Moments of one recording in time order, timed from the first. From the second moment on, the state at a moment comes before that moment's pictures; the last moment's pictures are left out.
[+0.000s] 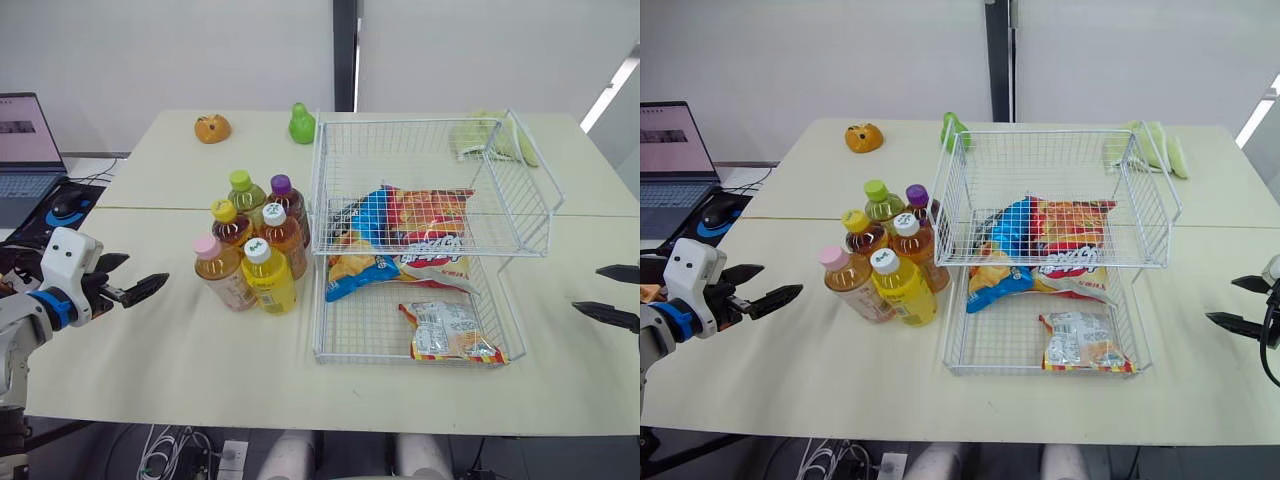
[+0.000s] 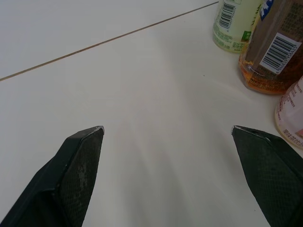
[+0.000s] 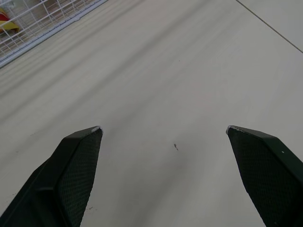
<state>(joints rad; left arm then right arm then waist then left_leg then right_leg) -0.11 0.92 0.43 0.17 -0.38 0.43 -0.89 -0.14 -1.14 -0.34 0.43 0.27 0.14 1.26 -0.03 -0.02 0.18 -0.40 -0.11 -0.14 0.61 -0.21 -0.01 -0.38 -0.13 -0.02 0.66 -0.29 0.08</state>
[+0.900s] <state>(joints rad) -0.11 0.93 0.44 0.16 -0.38 0.43 -0.87 -0.15 -1.12 -0.34 0.45 0.28 0.12 1.20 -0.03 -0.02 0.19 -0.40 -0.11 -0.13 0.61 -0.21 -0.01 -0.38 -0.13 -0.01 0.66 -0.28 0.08</state>
